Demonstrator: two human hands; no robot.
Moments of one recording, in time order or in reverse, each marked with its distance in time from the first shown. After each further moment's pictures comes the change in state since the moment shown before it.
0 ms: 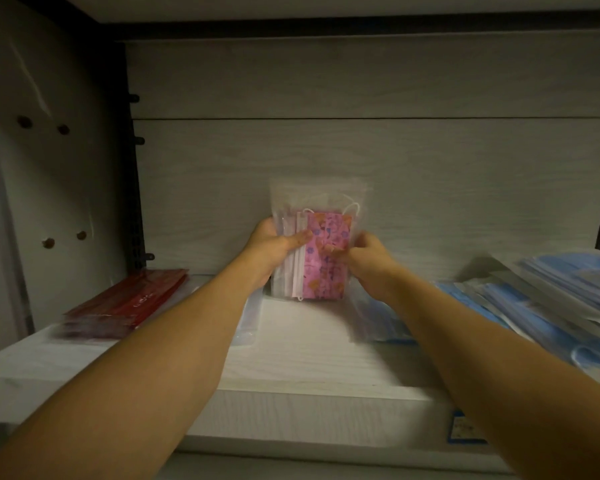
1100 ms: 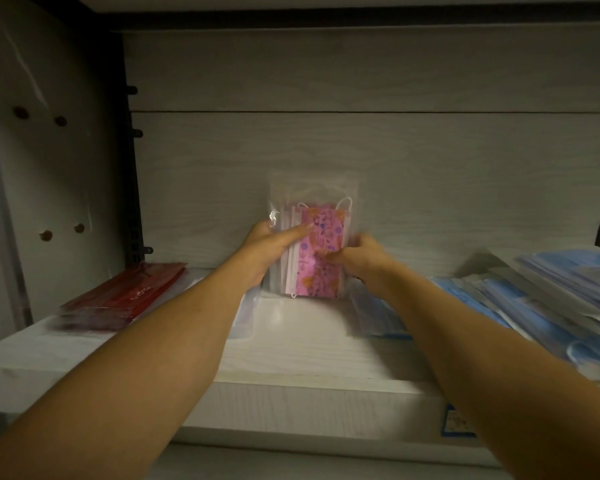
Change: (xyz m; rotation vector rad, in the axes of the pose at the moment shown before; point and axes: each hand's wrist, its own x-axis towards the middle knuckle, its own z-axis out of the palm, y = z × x) left_hand -0.003 -0.007 -0.005 0.060 0.034 -0.078; right_hand -0.010 -0.007 0.001 -0.142 0.018 0.097
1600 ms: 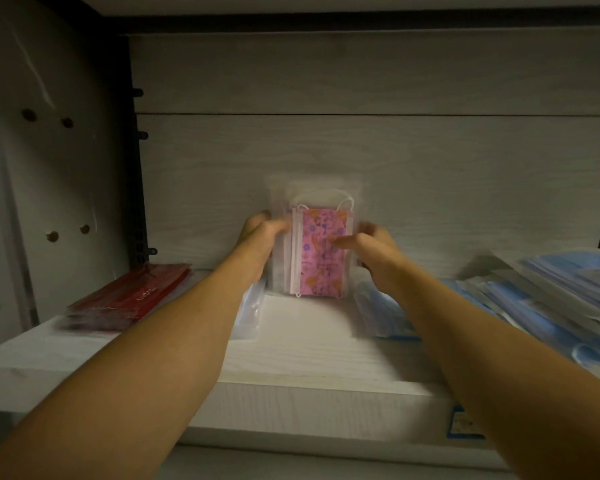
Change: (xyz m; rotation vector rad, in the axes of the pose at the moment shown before) left_hand 0.000 0.014 -0.010 -0.098 0.094 -0.004; right_hand -0.002 -0.012 -0.009 0.000 0.055 -0.085
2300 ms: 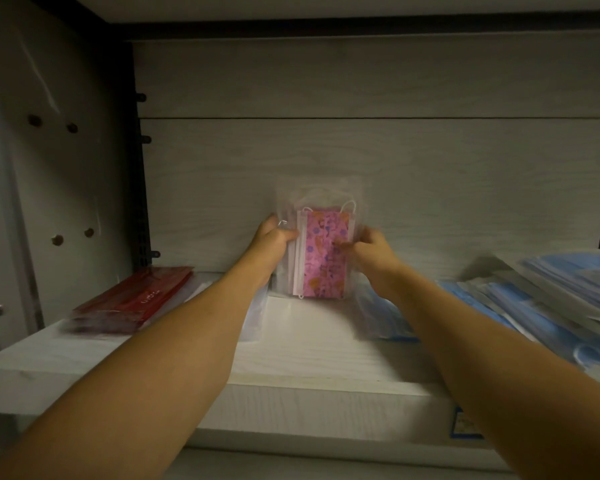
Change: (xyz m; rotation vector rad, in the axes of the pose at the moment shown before) left_hand -0.006 -0.001 0.008 0.094 -0.047 0.032; right_hand 0.004 0.010 0.009 0.021 0.004 -0.024
